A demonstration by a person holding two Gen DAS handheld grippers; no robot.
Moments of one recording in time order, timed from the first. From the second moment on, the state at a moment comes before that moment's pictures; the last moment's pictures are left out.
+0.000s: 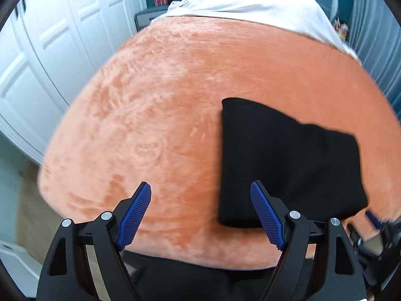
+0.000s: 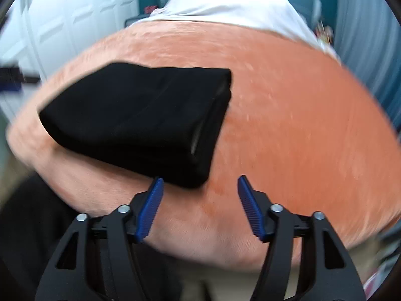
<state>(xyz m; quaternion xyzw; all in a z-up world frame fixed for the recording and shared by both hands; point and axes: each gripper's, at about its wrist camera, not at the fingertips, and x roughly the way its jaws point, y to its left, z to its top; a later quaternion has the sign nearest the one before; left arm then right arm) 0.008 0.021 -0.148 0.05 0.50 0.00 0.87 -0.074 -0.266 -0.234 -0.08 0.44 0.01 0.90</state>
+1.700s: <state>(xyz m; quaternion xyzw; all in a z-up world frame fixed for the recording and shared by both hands) 0.034 0.101 -0.190 0.06 0.51 0.07 0.85 0.100 -0.298 -0.208 0.18 0.46 0.04 0.87</state>
